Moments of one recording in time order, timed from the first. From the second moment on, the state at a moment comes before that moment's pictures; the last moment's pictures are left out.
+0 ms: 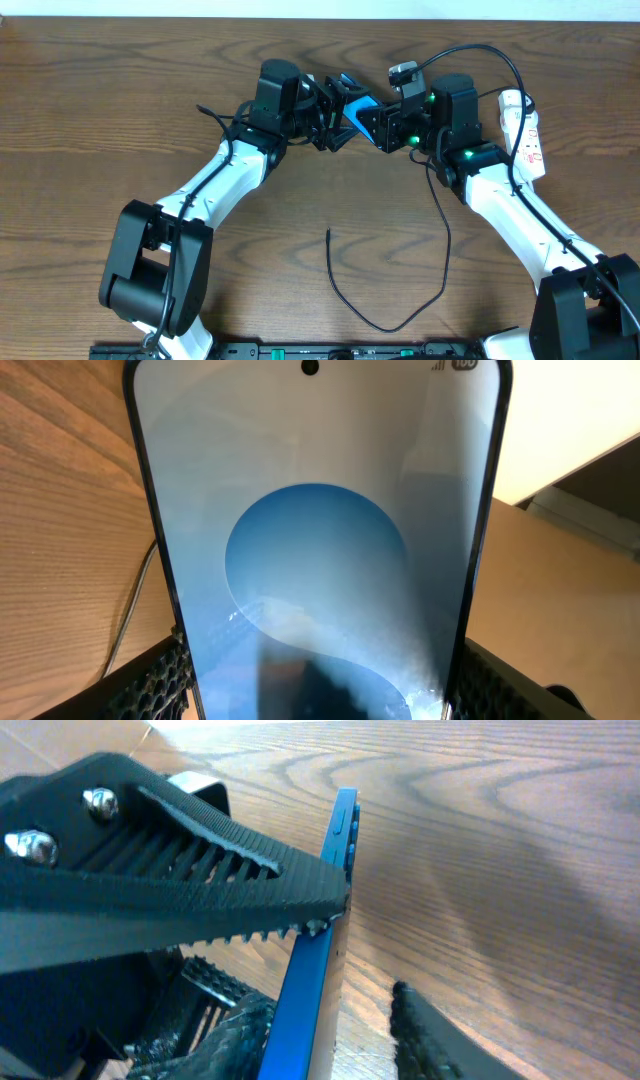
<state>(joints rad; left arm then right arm) -0.38 1.82 1.19 0.13 0.71 -1.62 0.30 1.60 1.05 -0.02 -0.48 0.20</state>
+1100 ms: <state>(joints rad) -0.31 1.82 1.19 0.16 0.86 -1.62 0.16 1.61 1.05 0.00 -0.45 0.27</state>
